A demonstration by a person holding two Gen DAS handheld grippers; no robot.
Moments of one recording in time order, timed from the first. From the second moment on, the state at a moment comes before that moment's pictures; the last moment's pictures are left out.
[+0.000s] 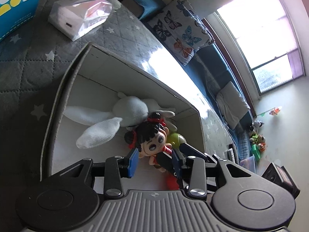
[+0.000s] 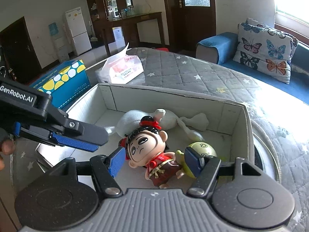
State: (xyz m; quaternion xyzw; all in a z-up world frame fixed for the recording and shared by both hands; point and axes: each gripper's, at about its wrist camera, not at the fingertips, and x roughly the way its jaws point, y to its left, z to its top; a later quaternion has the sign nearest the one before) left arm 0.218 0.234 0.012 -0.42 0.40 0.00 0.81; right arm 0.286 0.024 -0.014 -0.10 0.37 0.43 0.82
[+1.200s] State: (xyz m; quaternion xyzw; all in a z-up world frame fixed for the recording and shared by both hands) left arm 0.140 0.126 0.038 -0.25 0.38 -0.03 0.89; right arm 0.168 -0.084 0.009 -0.09 0.31 0.43 0.84
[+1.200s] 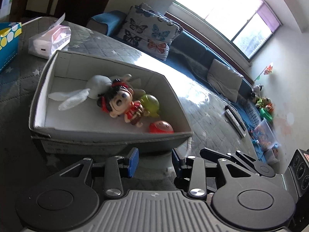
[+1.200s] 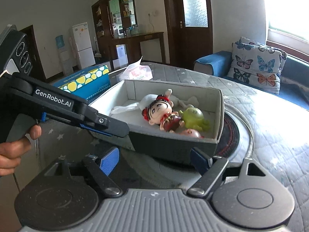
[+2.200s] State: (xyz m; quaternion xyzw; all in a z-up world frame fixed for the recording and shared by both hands) left arm 0.080 0.056 0.011 -0.15 0.38 -0.03 0.91; right arm 0.083 -0.162 -0.014 -0.07 0.31 0.38 0.87
